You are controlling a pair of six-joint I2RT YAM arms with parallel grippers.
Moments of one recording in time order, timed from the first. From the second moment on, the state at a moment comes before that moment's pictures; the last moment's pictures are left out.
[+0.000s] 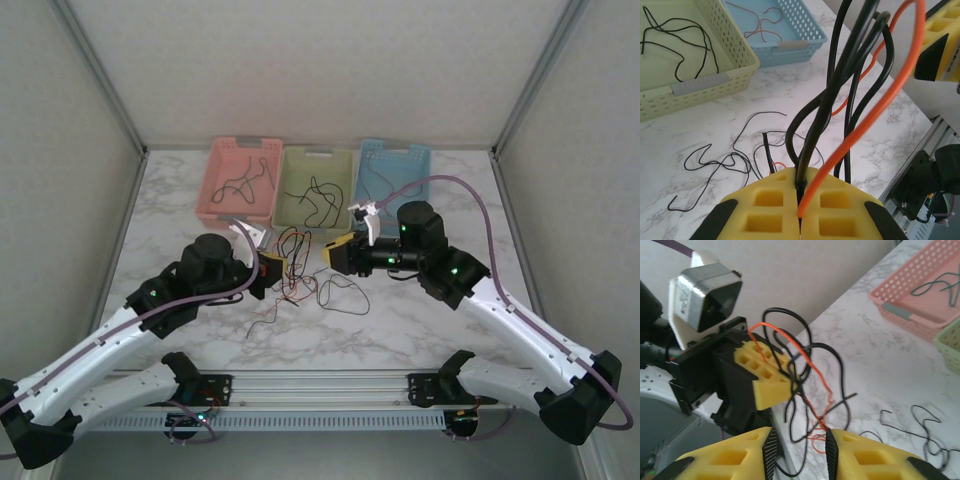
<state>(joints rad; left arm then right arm) -0.82 0.83 0.86 -0.49 0.11 -0.39 0.75 1.05 0.98 -0.28 -0.59 0.39</state>
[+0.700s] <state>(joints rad) -0.82 0.85 0.88 -0.49 0.13 -0.39 0.80 1.16 0.99 -0.22 -0.60 0.42</state>
